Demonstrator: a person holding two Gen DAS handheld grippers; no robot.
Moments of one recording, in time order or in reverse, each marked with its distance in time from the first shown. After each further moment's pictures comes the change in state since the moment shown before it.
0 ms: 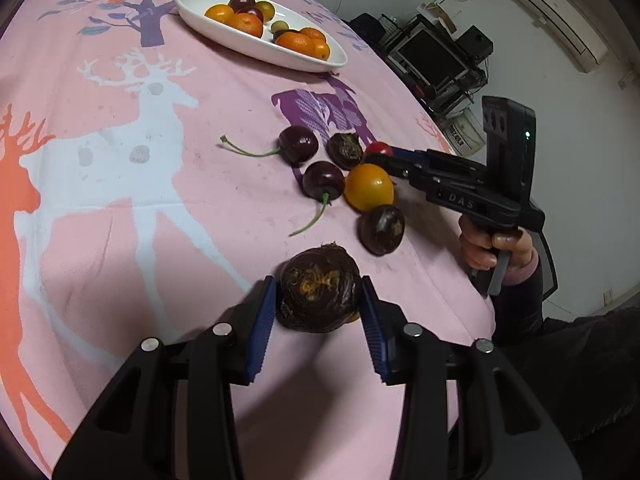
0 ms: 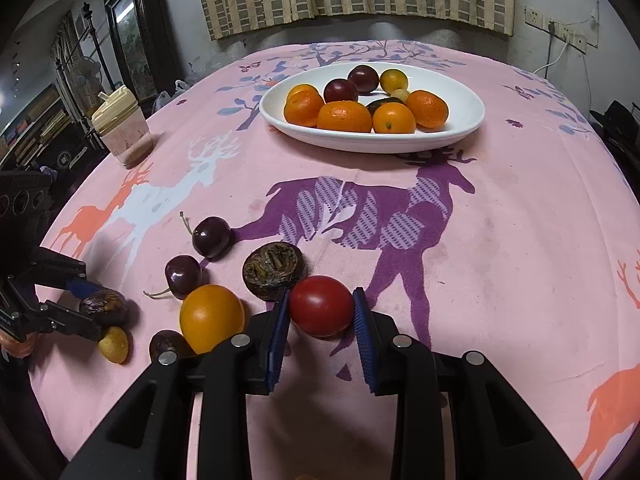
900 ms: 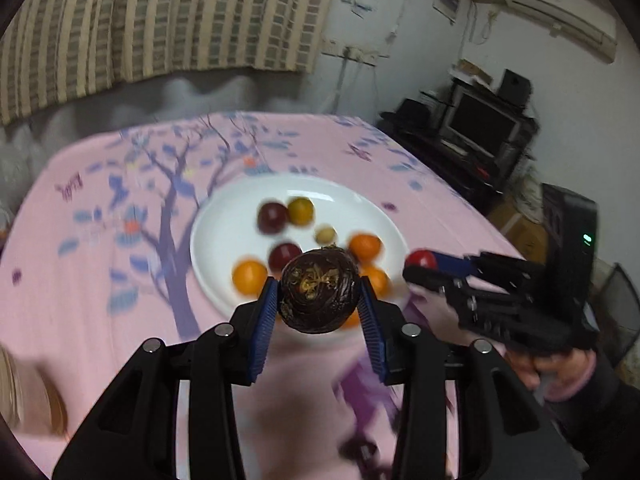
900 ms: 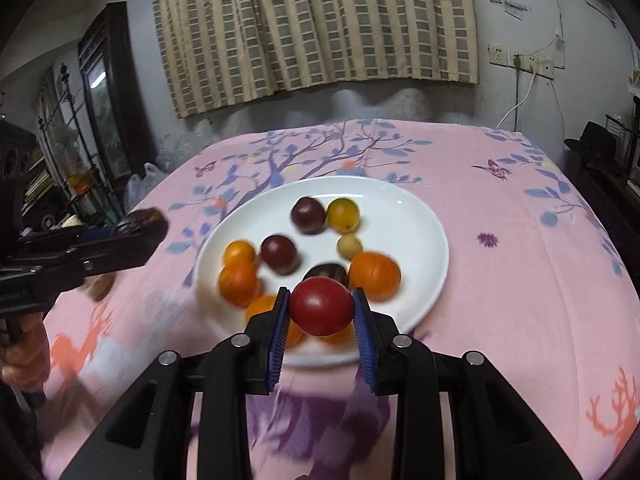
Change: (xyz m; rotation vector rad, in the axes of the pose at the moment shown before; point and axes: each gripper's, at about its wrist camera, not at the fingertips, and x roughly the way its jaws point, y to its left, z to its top) left arm 0.000 -0.038 0.202 0.173 -0.347 0.388; right arm 0.016 -0.056 0.122 0.106 -0.235 -0.073
